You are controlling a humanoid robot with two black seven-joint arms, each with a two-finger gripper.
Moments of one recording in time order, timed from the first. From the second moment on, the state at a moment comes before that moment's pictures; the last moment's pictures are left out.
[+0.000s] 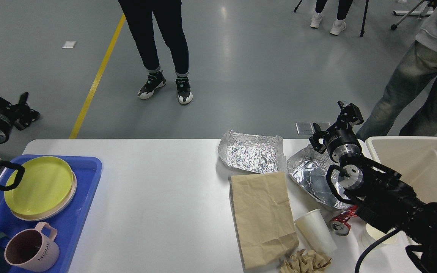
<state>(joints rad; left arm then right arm) -0.78 0.48 -0.88 -0.34 -0.06 -0.36 -0.20 0.83 -0.14 0.19 0.36 0.52 0.15 0.47</state>
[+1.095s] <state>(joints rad) -0.87 0.32 -0.96 -0.34 -0.08 -0.37 -0.42 0.83 -0.14 0.19 0.36 0.52 0.15 0.47</state>
